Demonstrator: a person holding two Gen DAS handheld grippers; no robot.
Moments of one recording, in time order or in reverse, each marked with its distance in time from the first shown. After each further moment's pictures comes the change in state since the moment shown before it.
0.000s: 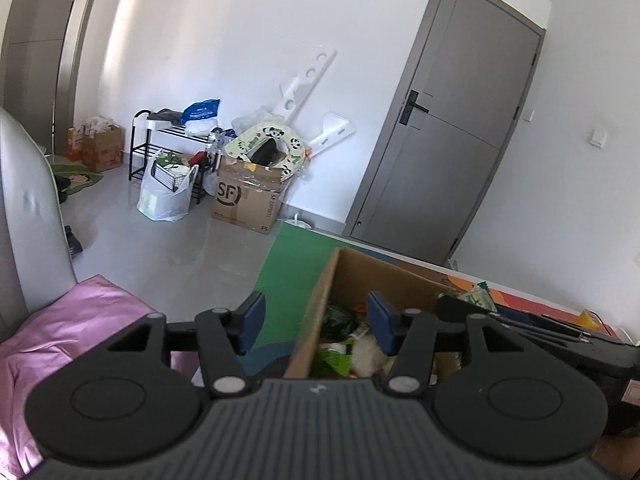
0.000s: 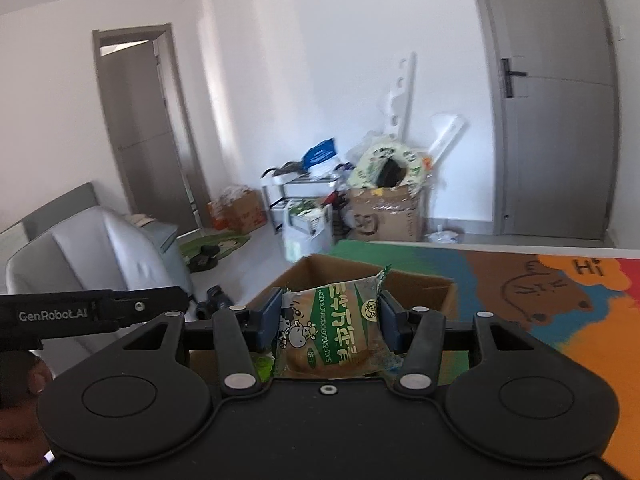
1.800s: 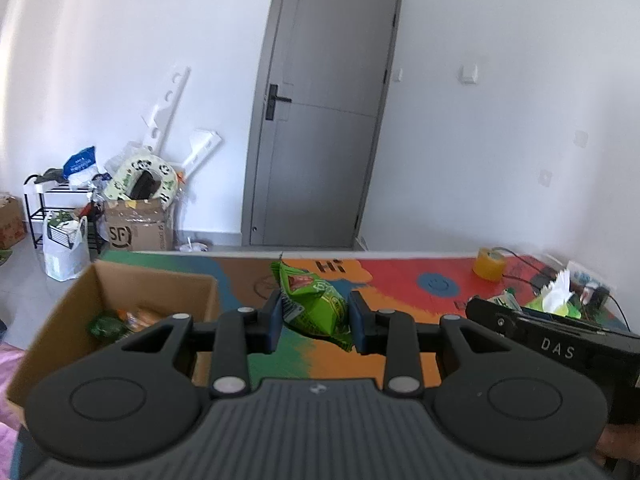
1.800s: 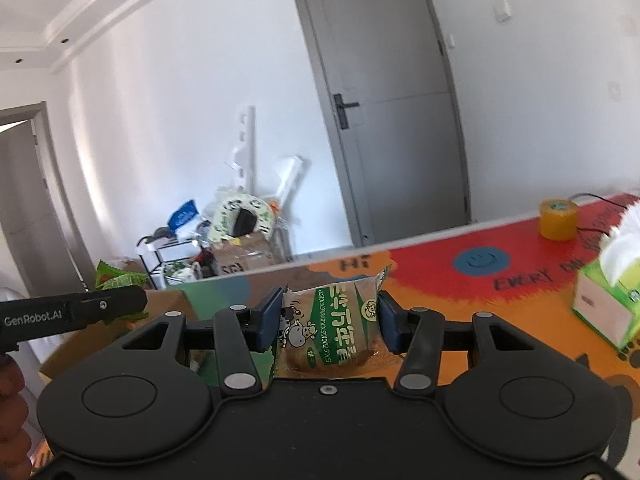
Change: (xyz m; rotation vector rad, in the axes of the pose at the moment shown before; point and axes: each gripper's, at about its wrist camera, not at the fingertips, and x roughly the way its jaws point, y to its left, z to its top) left arm -0.001 -0.193 -0.053 0.280 -0.032 -0.241; right arm -0.150 -0.145 -0.050 0.199 -0.186 -0.378
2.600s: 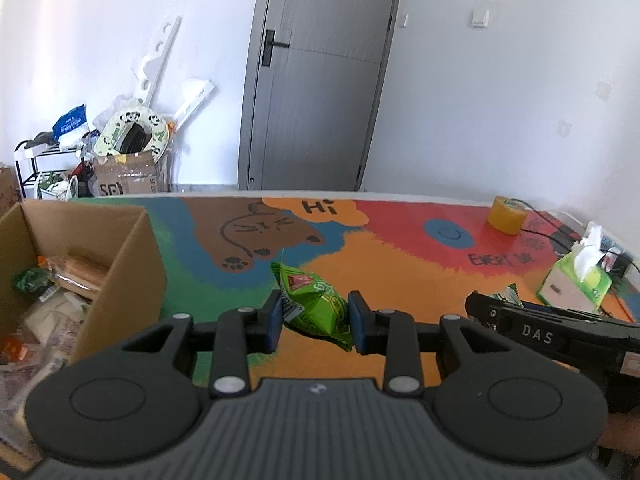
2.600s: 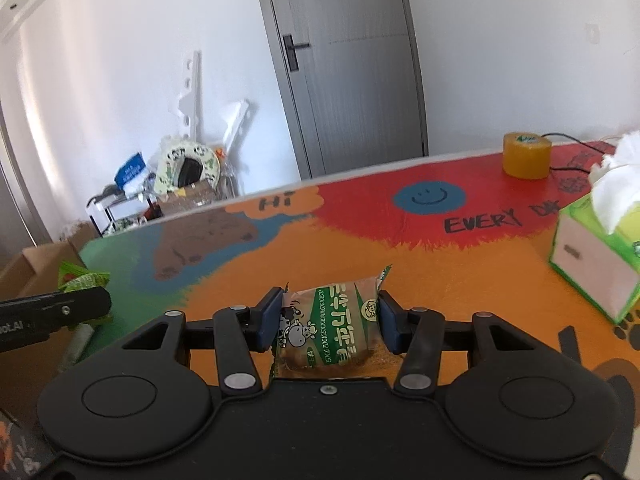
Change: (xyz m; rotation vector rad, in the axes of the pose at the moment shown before) left arm 0.082 -0.031 -0.033 0.002 0.150 0.011; right arm 0.055 -0.065 -0.028 0.034 0.159 -0.143
